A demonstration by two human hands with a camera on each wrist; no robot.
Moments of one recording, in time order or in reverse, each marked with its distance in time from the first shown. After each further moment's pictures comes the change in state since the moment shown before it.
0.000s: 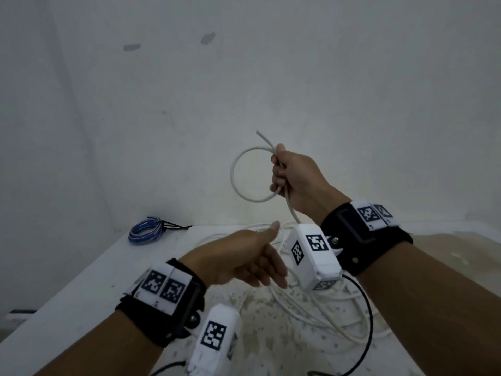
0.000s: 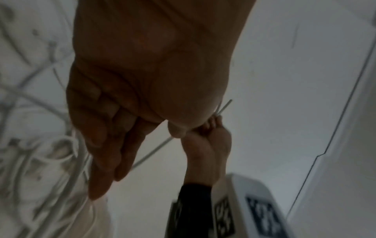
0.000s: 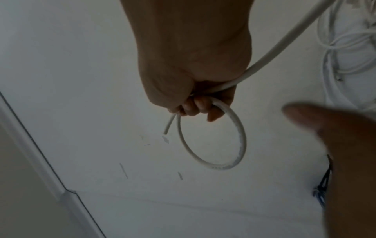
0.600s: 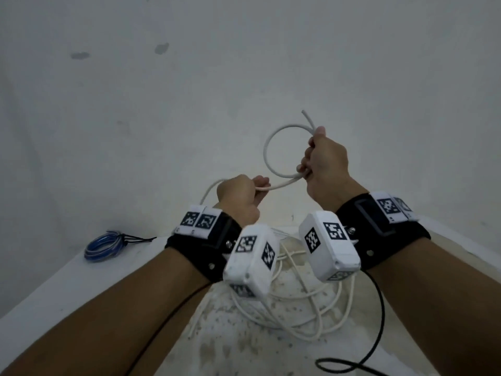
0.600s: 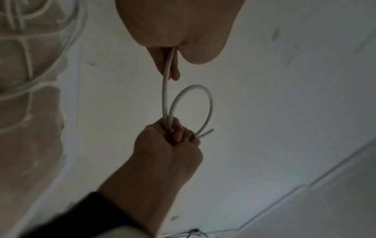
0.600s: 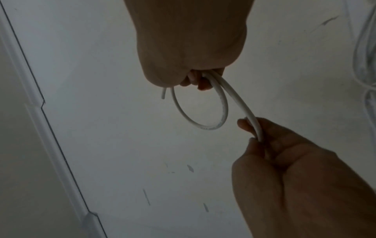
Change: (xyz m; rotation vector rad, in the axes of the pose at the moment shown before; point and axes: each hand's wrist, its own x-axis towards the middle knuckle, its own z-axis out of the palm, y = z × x) left_hand 0.064 0.112 0.053 -0.947 0.549 0.373; right_hand -0.013 -0.057 -0.094 0.126 0.514 -0.217
